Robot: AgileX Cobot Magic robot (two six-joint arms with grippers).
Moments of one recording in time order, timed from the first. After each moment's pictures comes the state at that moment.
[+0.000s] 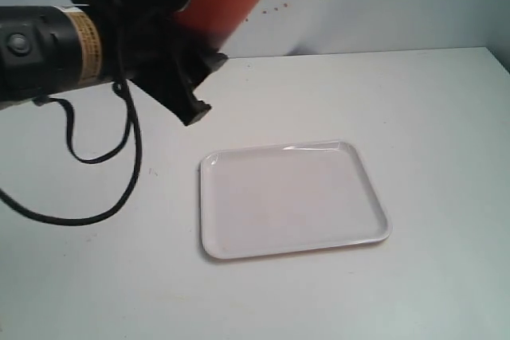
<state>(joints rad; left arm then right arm) -0.62 1.42 -0.97 0.99 0.11 -0.46 -0.03 0.01 0.00 0.03 0.33 -0.05</state>
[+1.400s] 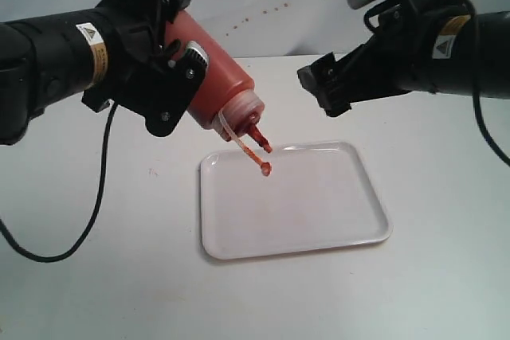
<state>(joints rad) -0.62 1.48 -0.95 1.74 0.31 0.17 0.48 1.39 -0.92 -0.06 0.14 -0.12</state>
